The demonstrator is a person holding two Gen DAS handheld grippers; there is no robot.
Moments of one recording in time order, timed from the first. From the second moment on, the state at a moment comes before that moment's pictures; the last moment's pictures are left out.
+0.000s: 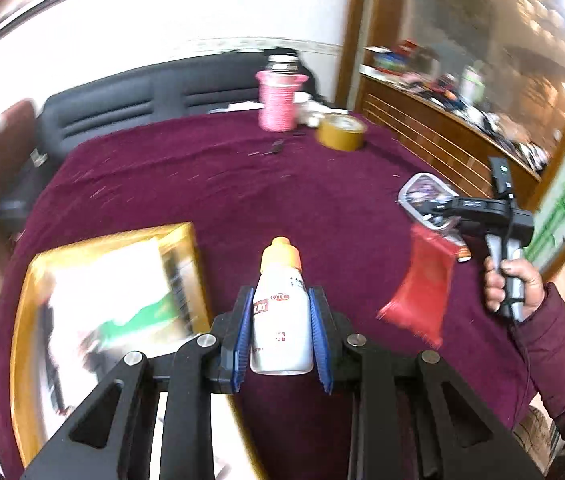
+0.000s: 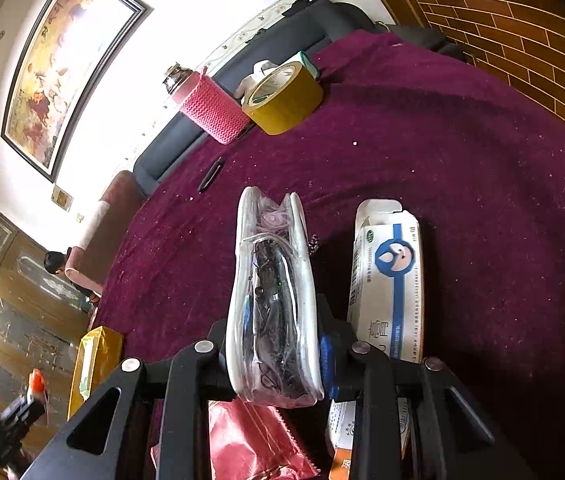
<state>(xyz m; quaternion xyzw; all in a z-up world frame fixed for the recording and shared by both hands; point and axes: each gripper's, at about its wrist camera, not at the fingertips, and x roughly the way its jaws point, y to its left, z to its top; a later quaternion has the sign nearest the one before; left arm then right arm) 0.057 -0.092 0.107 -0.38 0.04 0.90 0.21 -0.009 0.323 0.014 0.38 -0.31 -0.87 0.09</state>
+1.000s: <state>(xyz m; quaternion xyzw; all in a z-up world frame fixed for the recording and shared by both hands) 0.106 -0.279 0.026 -0.45 -0.08 0.89 0.02 0.070 0.012 0.087 0.43 -0.13 -0.81 0.37</state>
